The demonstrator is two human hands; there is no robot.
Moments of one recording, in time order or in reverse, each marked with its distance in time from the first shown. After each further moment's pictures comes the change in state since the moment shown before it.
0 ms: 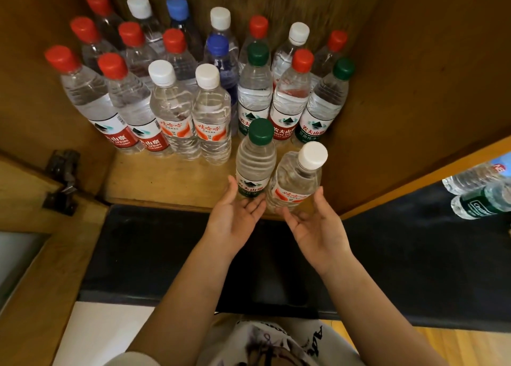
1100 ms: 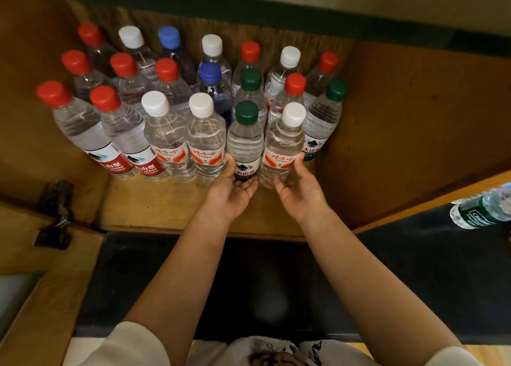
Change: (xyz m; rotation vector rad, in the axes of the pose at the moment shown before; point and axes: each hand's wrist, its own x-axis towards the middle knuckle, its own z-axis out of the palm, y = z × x) left_hand 0.052 0.048 0.048 0.060 0.050 -0.014; right_hand 0.074 -0.029 0.071 0.101 0.100 -0.019
